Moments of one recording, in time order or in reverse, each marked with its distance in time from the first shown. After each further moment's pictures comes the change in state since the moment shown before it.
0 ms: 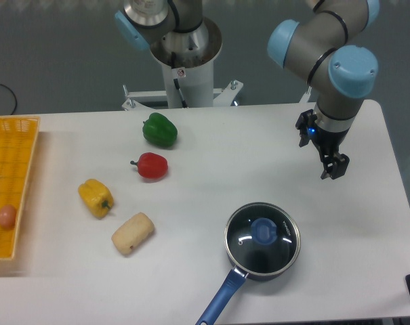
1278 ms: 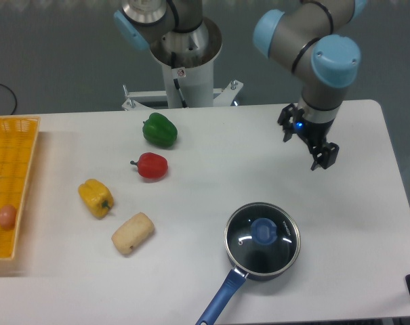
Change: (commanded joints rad) arm -0.092 0.066 -0.048 0.017 -0.051 -0.445
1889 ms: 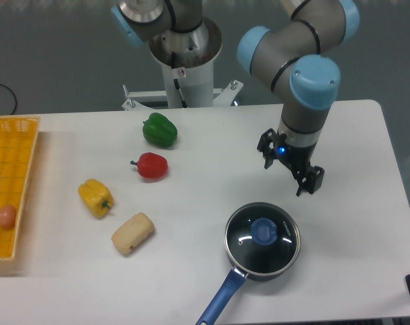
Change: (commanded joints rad) arm -0.071 -0.130 0.166 0.014 0.004 0.014
